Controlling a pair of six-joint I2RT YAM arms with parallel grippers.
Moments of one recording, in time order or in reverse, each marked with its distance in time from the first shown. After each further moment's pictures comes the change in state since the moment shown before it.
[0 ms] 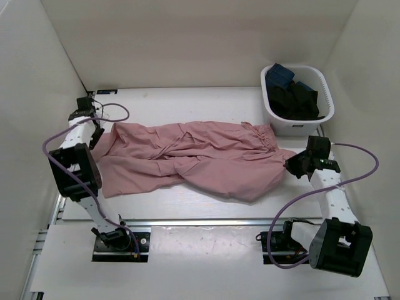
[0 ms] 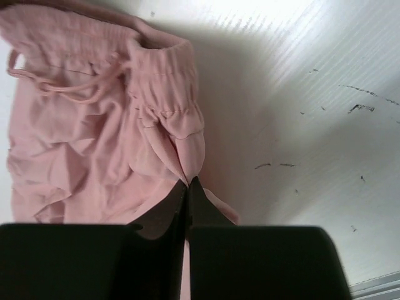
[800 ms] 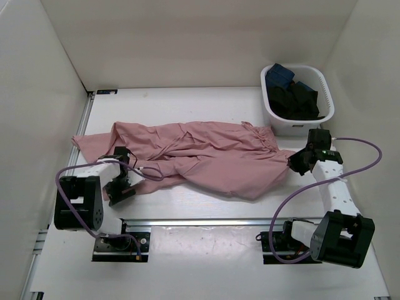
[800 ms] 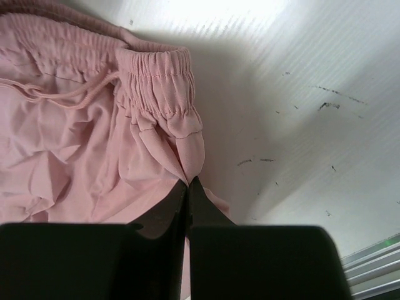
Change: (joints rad) left arm -0.281 -0.396 -0.765 -0.077 0.114 0.235; right arm 0.007 0.064 0.119 -0.137 0.070 -0.022
